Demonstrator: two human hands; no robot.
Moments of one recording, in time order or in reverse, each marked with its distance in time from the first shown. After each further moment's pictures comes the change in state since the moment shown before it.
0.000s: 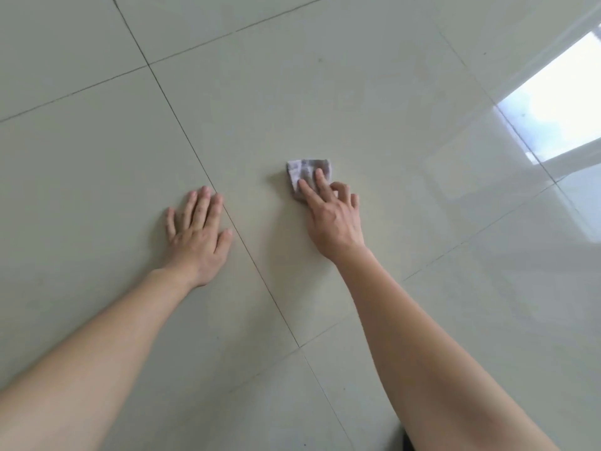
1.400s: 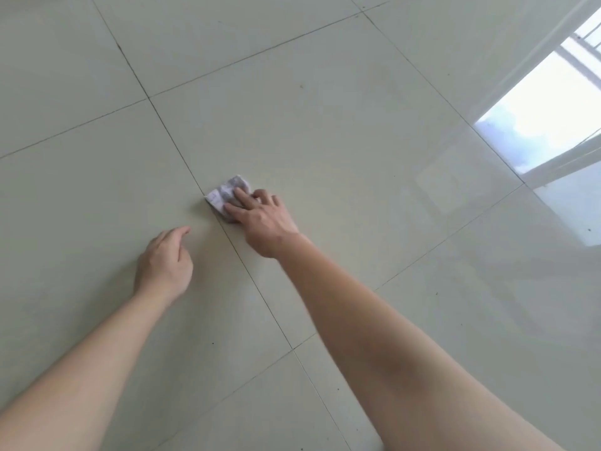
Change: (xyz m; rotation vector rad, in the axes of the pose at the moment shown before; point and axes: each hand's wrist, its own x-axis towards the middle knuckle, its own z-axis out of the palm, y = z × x) left_hand -0.030 -0.017 -0.023 -0.296 0.213 -0.160; right_hand 0.021 -0.076 -0.009 -0.032 -0.205 -0.322
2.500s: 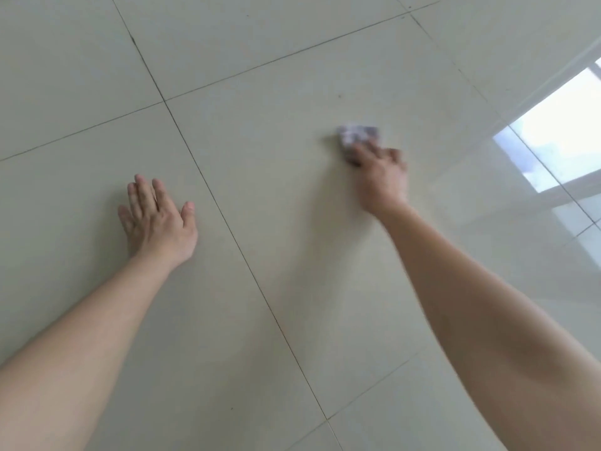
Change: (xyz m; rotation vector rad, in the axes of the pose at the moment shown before) left_hand 0.120 -0.011 -0.008 0.191 0.011 -0.181; right_hand 0.061 0.159 -0.032 -0.003 0.366 0.457
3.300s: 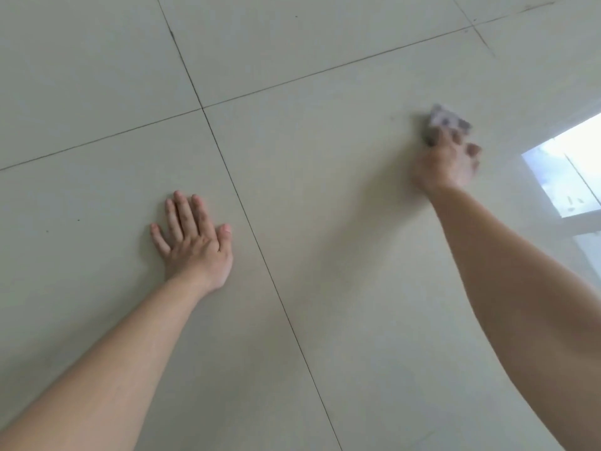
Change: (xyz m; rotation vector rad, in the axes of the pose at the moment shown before) left_hand 0.015 0.002 0.009 0.051 -0.159 -0.051; right_hand 0.101 0.002 -0.012 0.019 -0.001 0.460
